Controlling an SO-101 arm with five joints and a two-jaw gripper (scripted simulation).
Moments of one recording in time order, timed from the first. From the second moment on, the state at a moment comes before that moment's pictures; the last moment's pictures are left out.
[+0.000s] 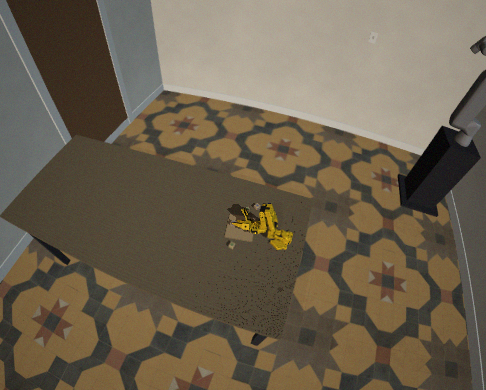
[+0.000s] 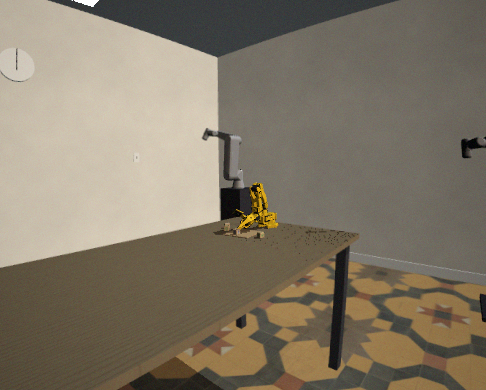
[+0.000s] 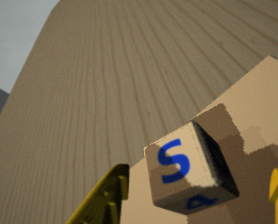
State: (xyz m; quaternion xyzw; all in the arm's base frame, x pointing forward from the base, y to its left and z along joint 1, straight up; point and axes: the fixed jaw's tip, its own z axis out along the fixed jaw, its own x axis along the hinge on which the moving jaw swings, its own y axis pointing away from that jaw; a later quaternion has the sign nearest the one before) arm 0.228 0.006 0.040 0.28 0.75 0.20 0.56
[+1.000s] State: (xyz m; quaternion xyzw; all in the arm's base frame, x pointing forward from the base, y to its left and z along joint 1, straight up) arm 0.237 0.008 0.060 0.30 0.73 0.24 0.56
